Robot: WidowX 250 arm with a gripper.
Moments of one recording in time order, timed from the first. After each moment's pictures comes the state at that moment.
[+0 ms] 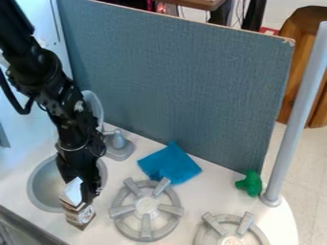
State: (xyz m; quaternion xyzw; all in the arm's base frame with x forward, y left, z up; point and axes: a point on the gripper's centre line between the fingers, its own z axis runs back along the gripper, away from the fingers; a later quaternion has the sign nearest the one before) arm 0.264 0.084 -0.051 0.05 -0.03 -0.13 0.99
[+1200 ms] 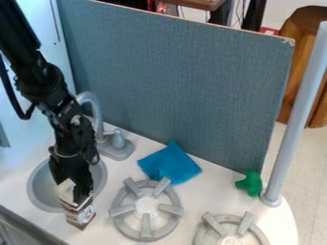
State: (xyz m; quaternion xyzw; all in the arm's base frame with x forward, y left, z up) arm 0.269 0.107 -0.076 0.09 -0.02 -0.11 0.99
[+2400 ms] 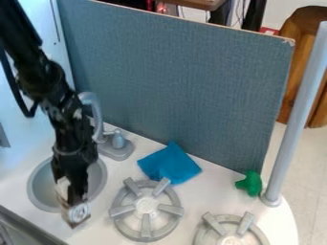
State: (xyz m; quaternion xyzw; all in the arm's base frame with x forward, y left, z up) arm 0.274 0.108 -0.069 0.08 0.01 -0.20 0.98
